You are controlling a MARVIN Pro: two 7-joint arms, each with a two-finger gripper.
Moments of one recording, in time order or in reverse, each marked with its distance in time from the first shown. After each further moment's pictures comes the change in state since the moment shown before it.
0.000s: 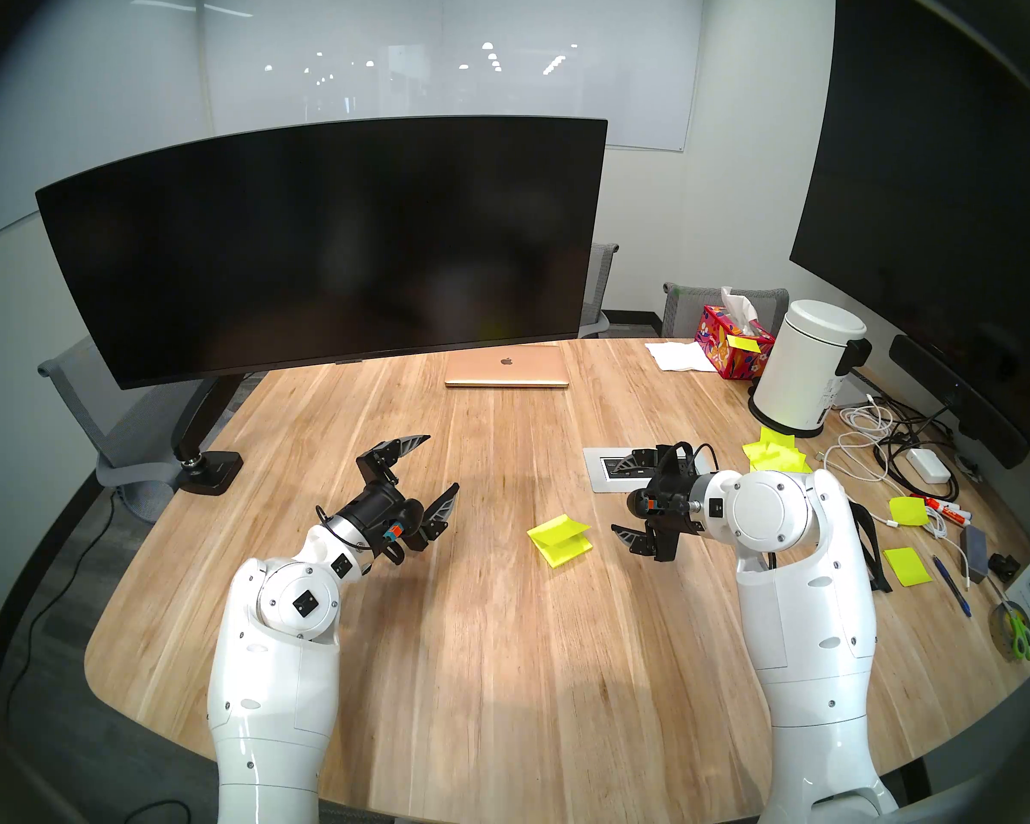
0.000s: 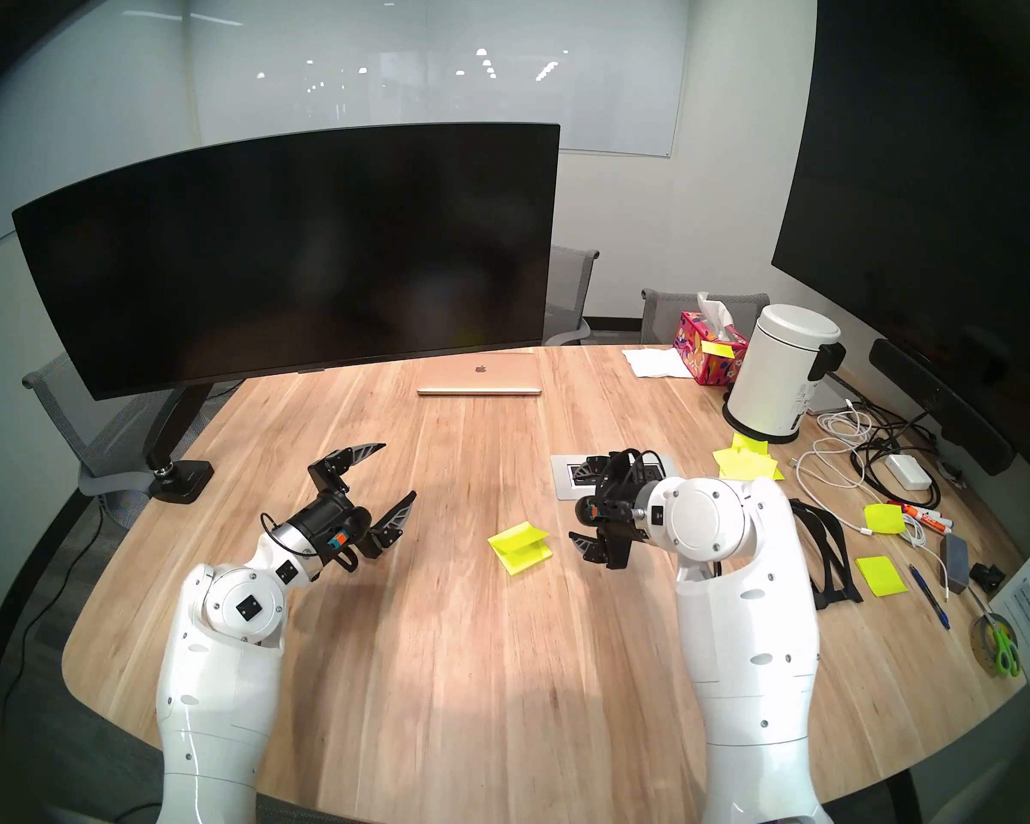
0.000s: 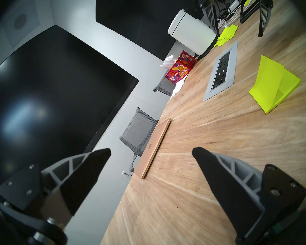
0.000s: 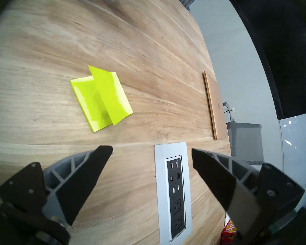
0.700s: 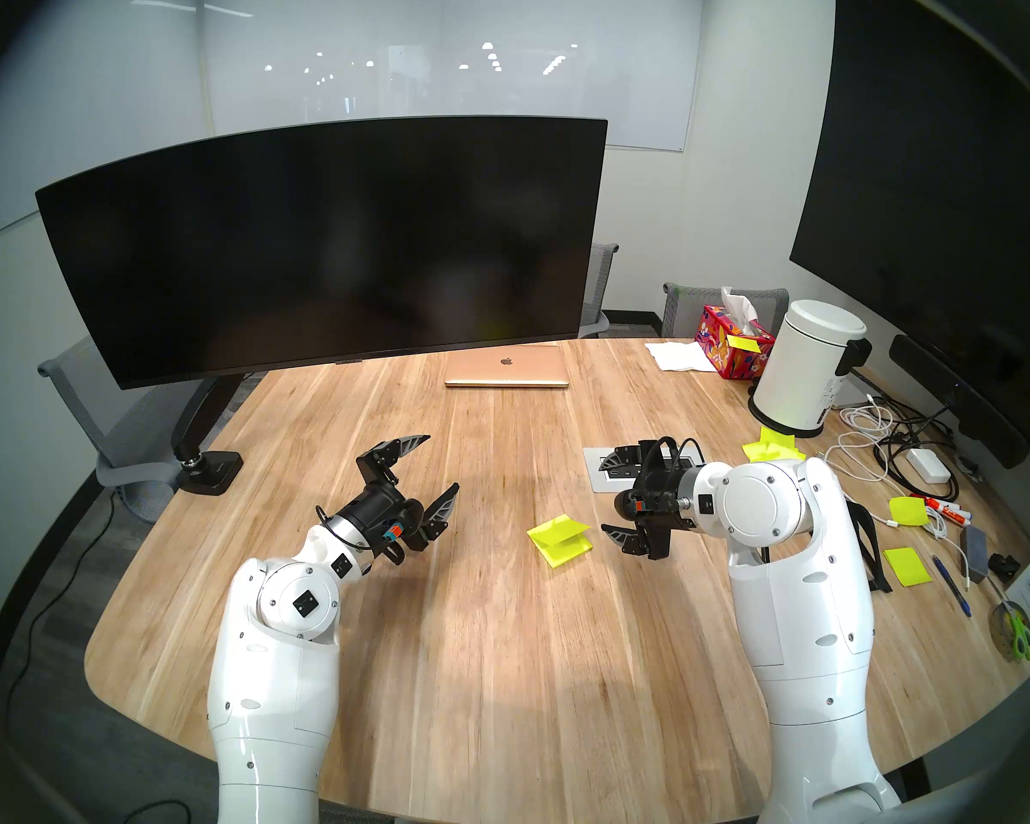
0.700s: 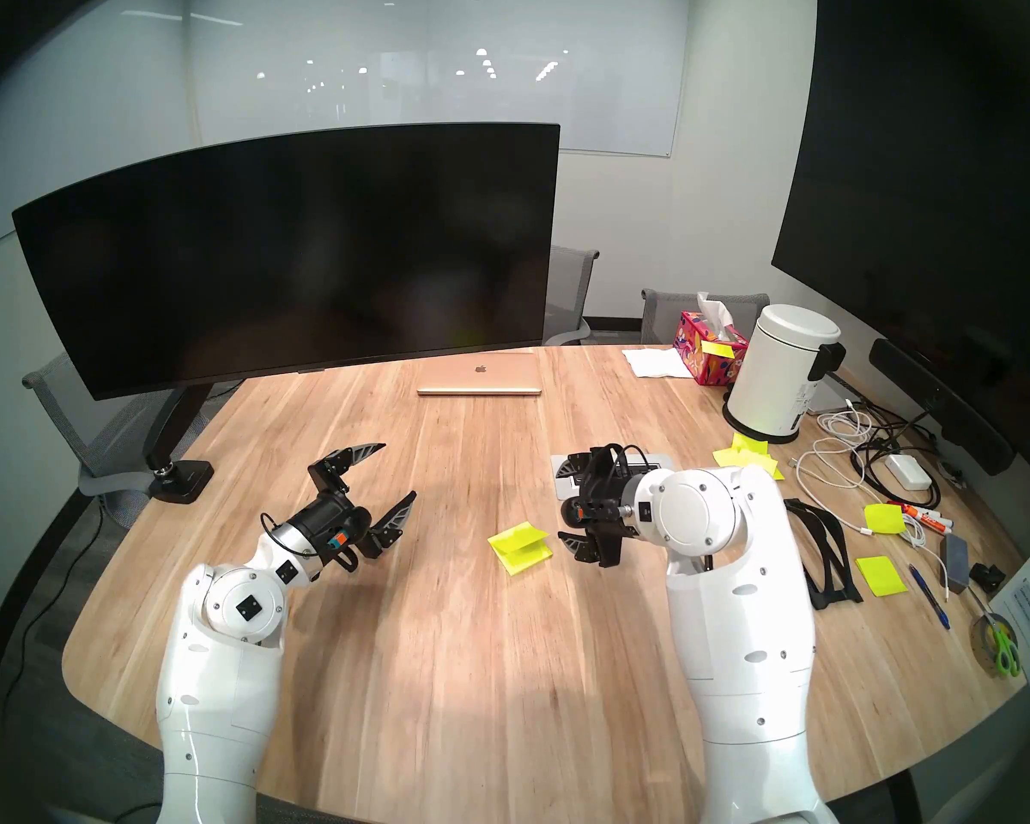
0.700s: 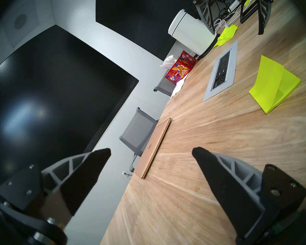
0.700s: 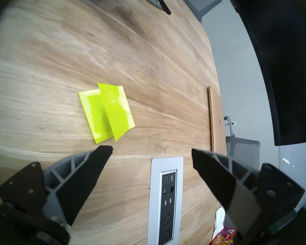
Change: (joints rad) left arm 0.000 0.000 0.000 0.000 0.000 0.000 0.000; right arm 0.005 0.008 -0.058 -0.049 -0.005 -0.026 0.062
